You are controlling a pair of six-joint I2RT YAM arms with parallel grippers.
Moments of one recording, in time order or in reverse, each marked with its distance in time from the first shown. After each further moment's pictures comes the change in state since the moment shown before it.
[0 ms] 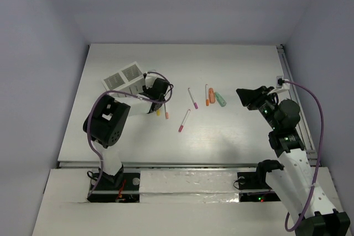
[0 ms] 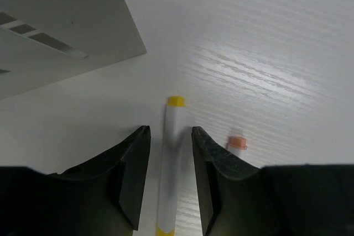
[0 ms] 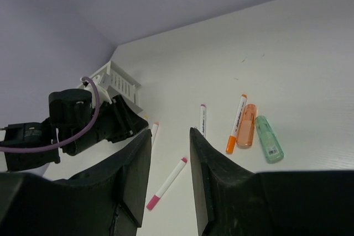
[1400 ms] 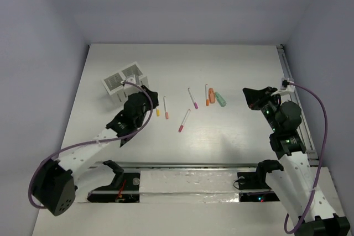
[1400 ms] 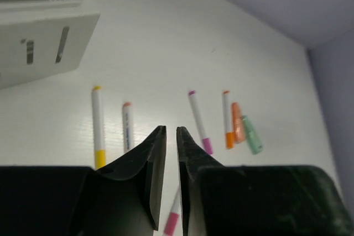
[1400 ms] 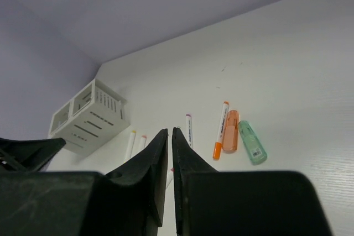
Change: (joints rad) left arm -0.076 -0.854 -0.380 0.142 0.155 -0.071; right arm 0.000 -0.041 0.000 -0.040 0.106 0.008
